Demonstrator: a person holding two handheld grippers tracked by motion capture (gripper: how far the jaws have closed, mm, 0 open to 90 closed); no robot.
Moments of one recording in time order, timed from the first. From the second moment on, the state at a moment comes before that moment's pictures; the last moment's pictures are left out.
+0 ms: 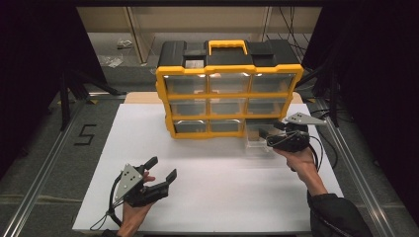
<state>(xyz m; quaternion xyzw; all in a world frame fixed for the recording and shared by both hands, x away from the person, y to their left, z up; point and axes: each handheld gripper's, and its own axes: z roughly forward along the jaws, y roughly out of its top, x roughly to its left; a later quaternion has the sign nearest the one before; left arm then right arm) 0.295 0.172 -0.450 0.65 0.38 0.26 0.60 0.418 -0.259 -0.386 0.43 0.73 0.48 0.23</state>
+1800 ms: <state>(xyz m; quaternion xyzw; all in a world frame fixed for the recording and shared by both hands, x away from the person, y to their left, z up) 0.296 0.170 -0.451 0.66 0.38 0.24 0.60 0.339 -0.216 -0.395 0.32 0.72 0.57 0.22</state>
